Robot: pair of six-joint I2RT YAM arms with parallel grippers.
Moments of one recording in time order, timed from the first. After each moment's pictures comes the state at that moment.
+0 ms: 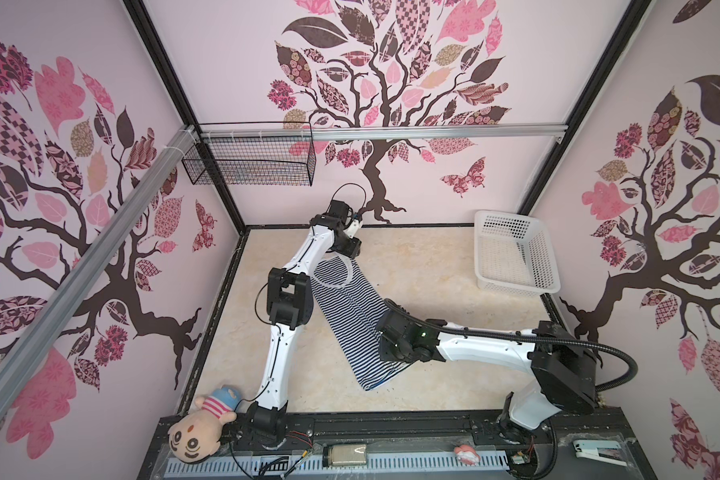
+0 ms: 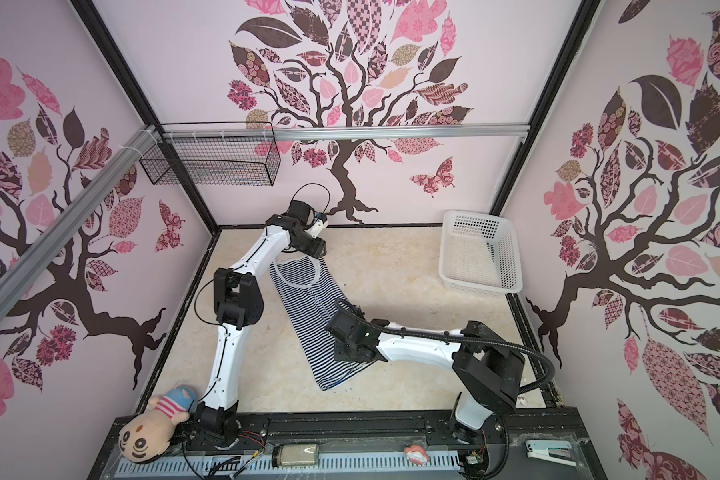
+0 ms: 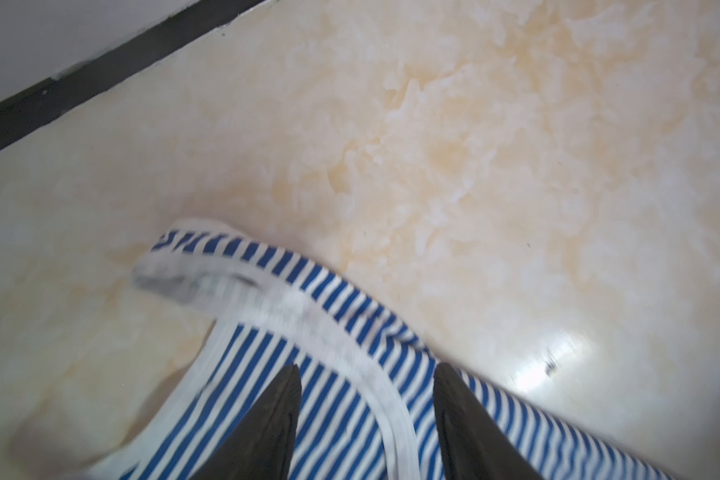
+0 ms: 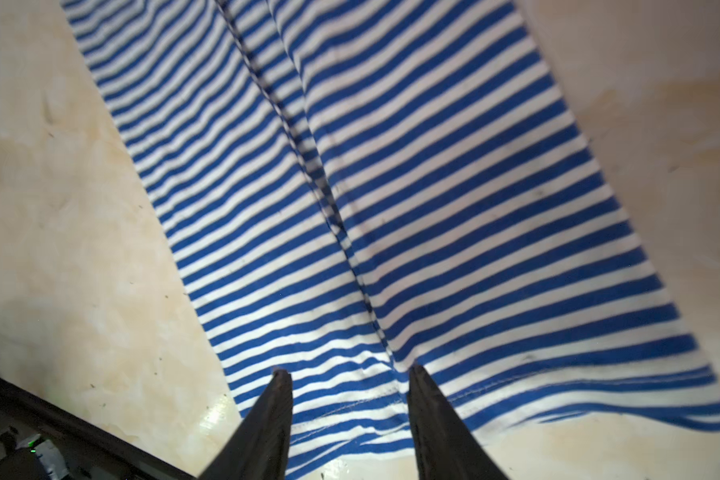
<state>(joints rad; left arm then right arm) -0.26 2.35 2.24 -0.96 0.18 0.22 1.01 1.58 0.99 -0.47 0.10 0.99</state>
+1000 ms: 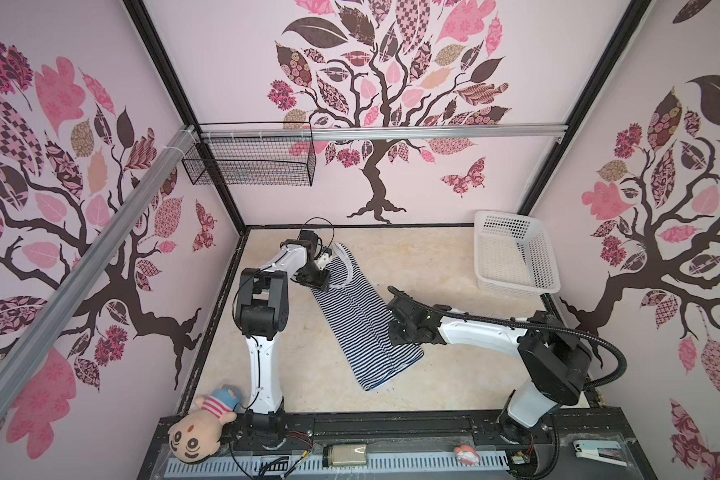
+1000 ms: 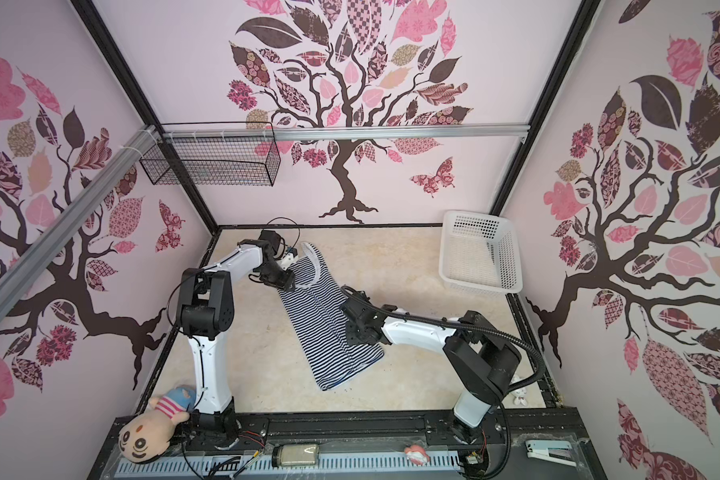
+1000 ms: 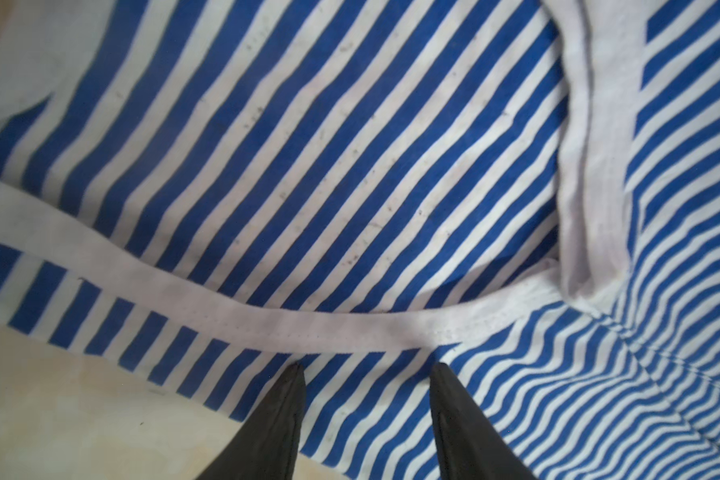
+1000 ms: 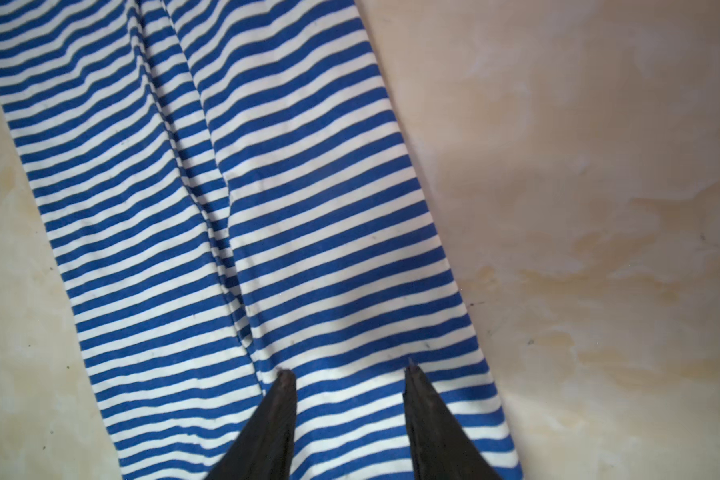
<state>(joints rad) -0.12 2.18 1.68 -0.89 0.15 0.29 0.86 1.66 0.97 -0.40 0.08 0.70</state>
